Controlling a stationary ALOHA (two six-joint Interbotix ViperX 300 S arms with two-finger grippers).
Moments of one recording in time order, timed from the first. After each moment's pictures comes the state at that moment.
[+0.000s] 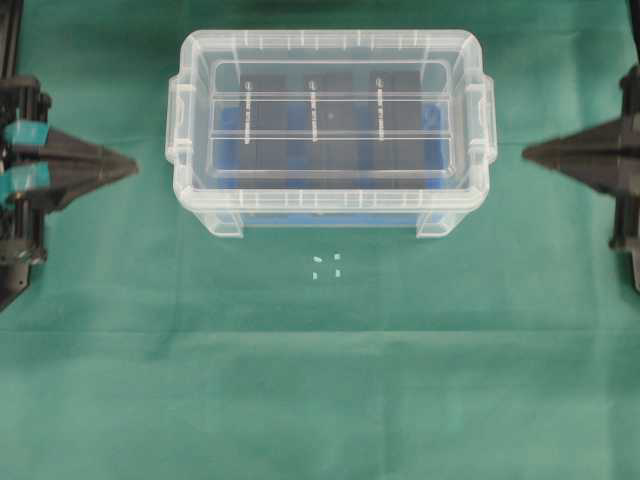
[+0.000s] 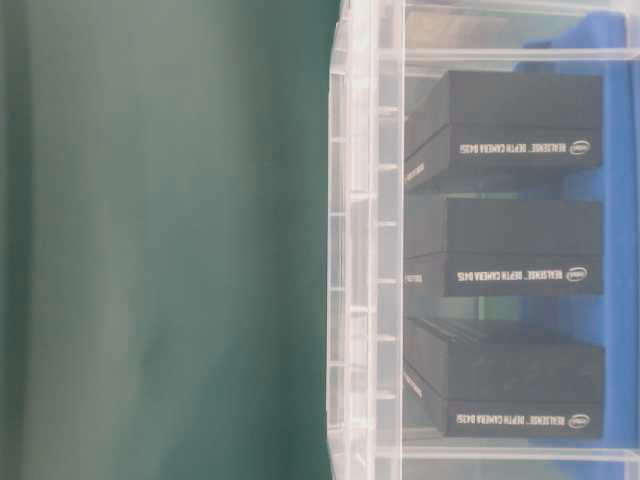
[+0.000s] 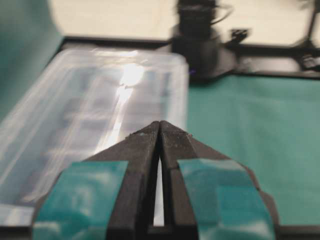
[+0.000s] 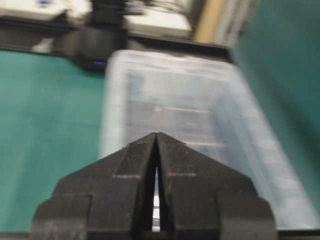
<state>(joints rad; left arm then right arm) 0.12 -0.96 1.14 0.00 -0.19 0.00 -0.16 -0.94 1.10 -0.02 -0.14 -0.01</state>
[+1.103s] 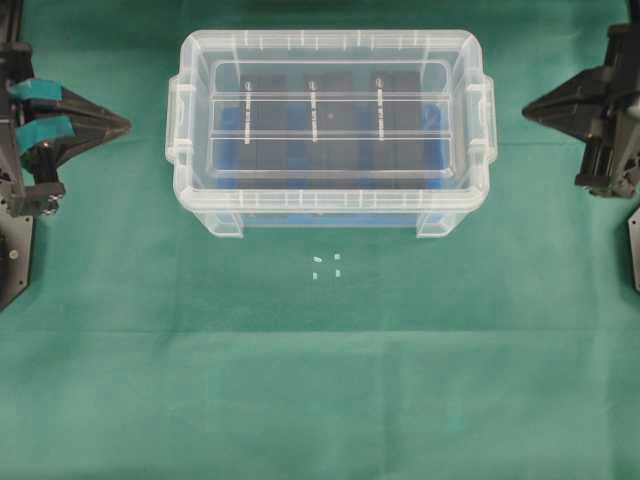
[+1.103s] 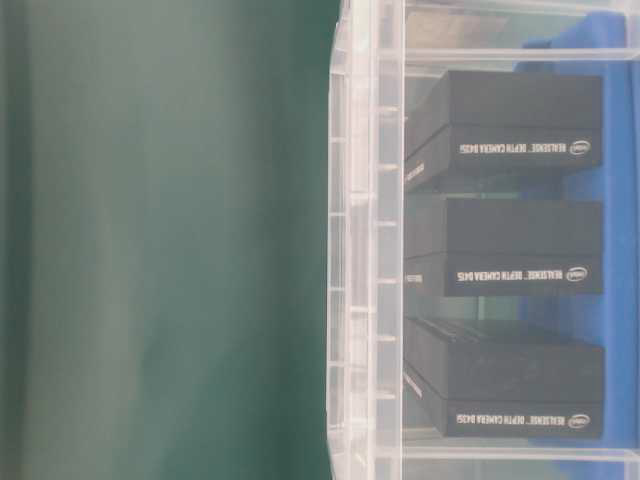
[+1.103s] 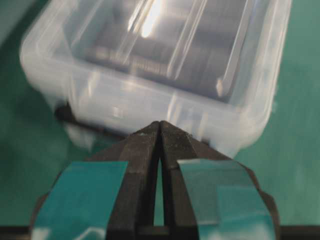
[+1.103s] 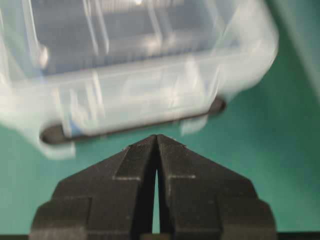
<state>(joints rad) 0.31 -0.90 0.99 0.00 0.44 -0.04 -0.37 -0.75 0.93 -0.04 0.56 0.02</state>
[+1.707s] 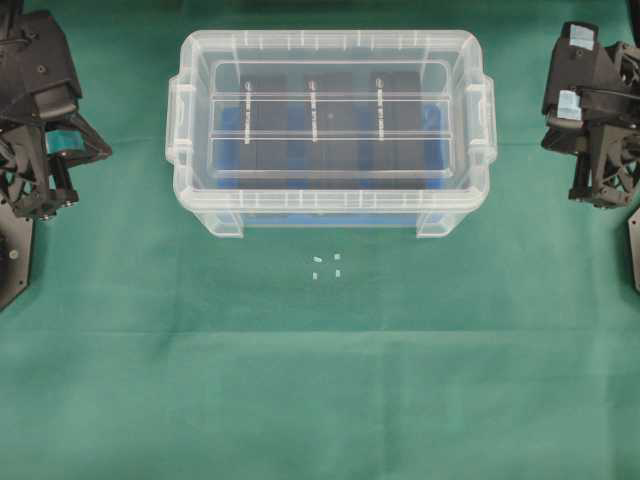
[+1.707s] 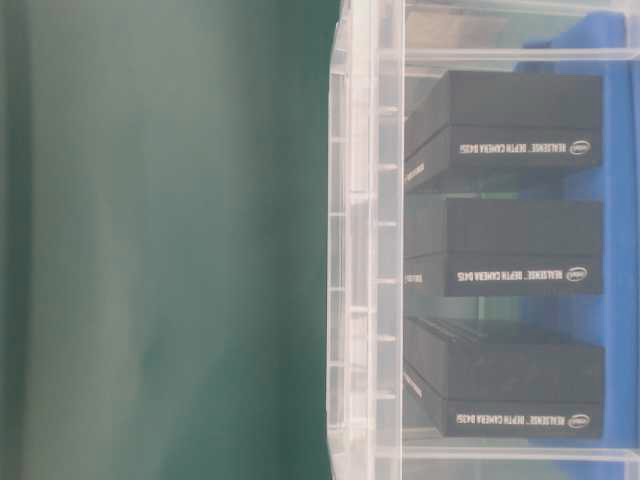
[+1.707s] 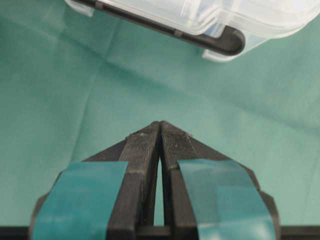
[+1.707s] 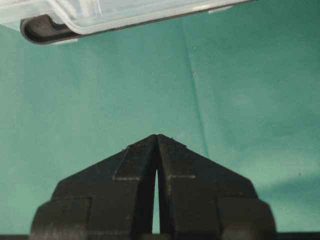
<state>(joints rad) 0.32 -0.74 0.86 0.01 0.84 -0.03 -0.37 -0.61 0.85 -0.04 0.86 0.02</state>
